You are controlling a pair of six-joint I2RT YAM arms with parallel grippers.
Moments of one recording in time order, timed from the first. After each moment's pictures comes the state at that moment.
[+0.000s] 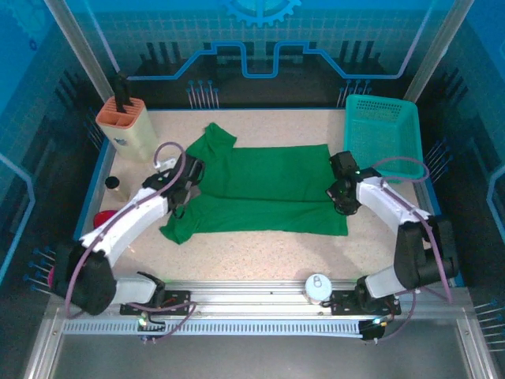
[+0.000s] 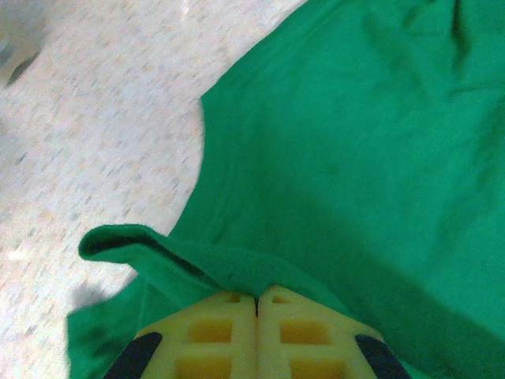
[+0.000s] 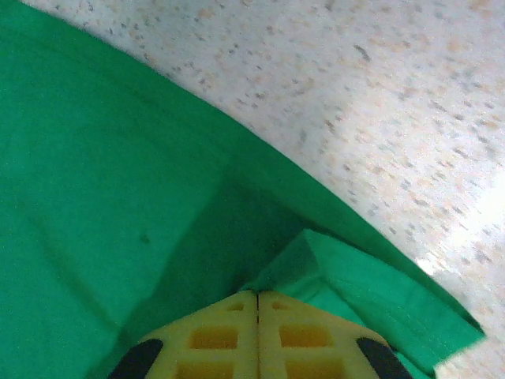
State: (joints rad) left arm -0.36 1.35 1.00 -0.74 -0.45 -0.84; right arm 0.22 1.49 0.96 -0.76 0.18 1.20
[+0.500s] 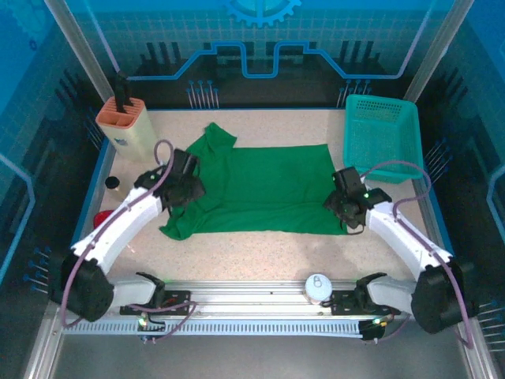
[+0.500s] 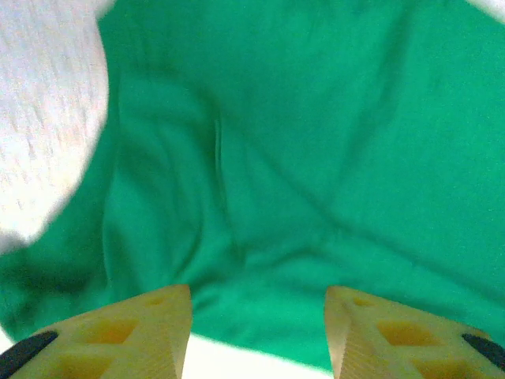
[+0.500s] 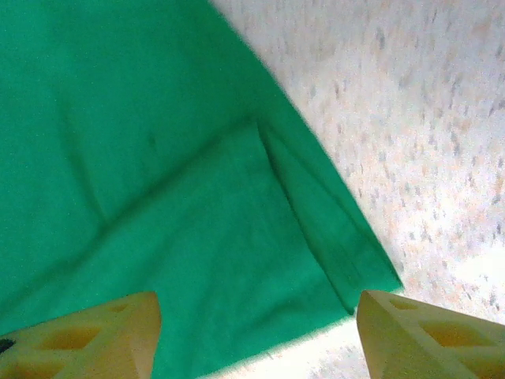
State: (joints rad) left arm -0.36 1.24 0.98 -0.84 -0.13 -0.86; right arm 0.32 1.16 0.76 -0.79 0.18 0.94
